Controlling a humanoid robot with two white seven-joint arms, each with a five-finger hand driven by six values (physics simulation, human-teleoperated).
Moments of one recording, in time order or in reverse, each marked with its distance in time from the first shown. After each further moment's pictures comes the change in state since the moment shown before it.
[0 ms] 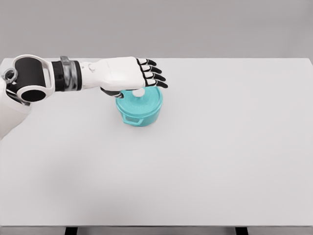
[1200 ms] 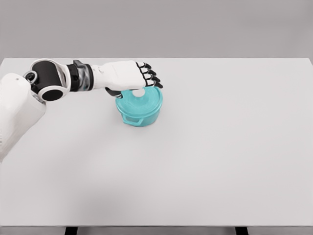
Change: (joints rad) left arm 0.005 -0.102 0.000 0.175 -0.159 0.000 0.000; right arm 0.000 0.000 0.000 0.000 0.000 0.000 0.000
